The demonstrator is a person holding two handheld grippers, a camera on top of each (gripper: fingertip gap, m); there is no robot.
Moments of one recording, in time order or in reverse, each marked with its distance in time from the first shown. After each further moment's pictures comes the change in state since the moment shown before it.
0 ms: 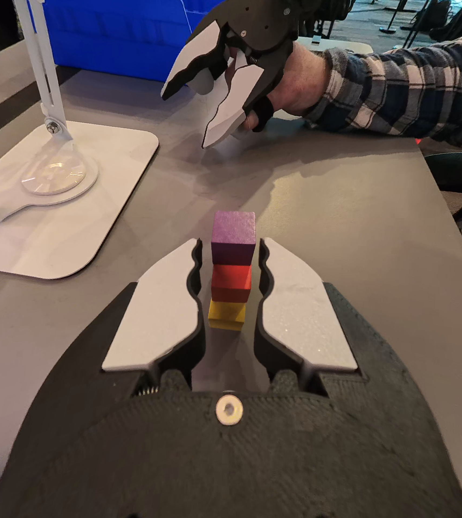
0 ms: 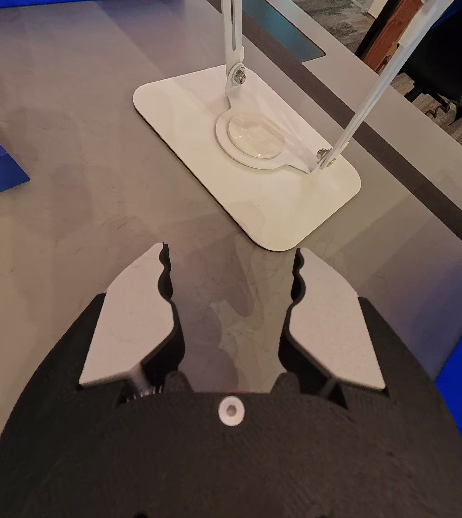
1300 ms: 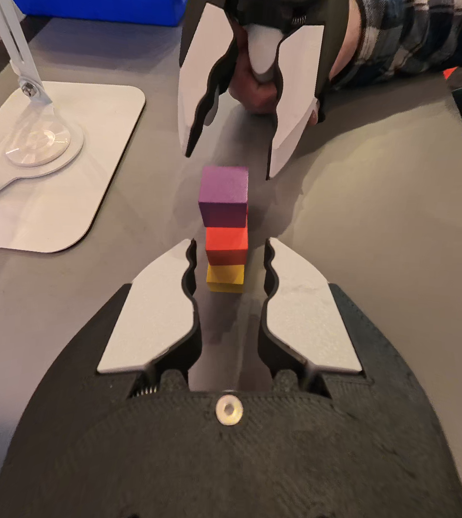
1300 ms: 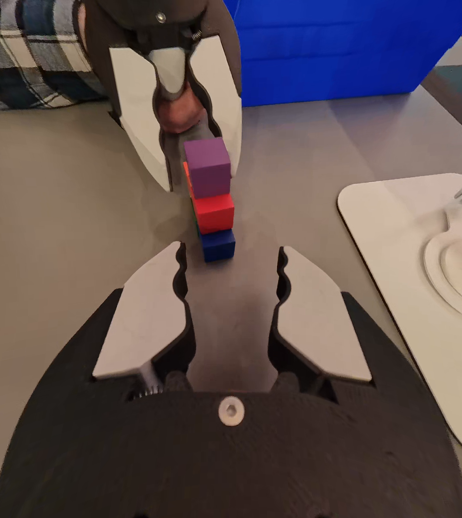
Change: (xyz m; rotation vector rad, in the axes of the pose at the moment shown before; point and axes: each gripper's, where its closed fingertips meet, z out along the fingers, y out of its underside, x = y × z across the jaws) left arm 0.001 0.027 -0.008 -0.142 -0.002 0.069; right arm -0.145 -0.059 0.018 0.143 -0.546 -0.134
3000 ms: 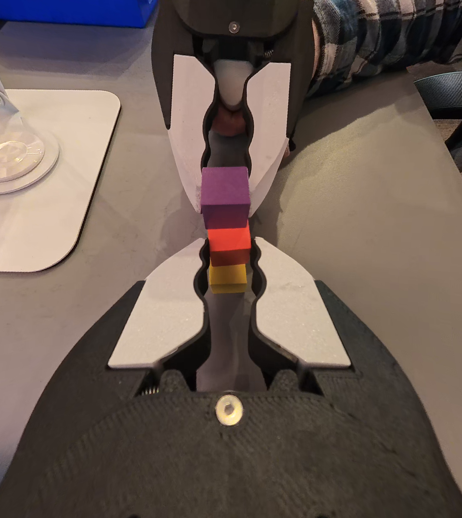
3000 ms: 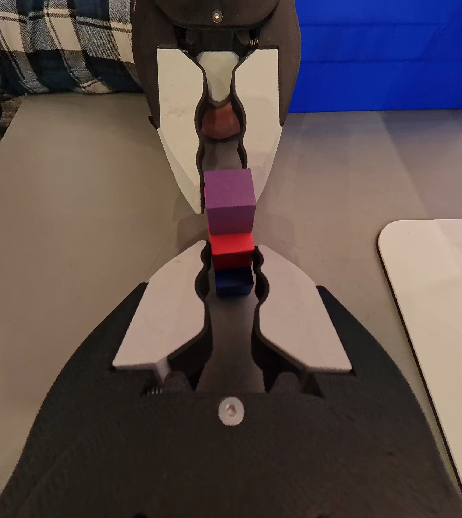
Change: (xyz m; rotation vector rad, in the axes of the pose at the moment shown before) left arm 0.002 -0.001 0.000 0.001 0.114 0.042; right arm -0.018 -0.011 0.030 -0.042 -0.131 -0.058
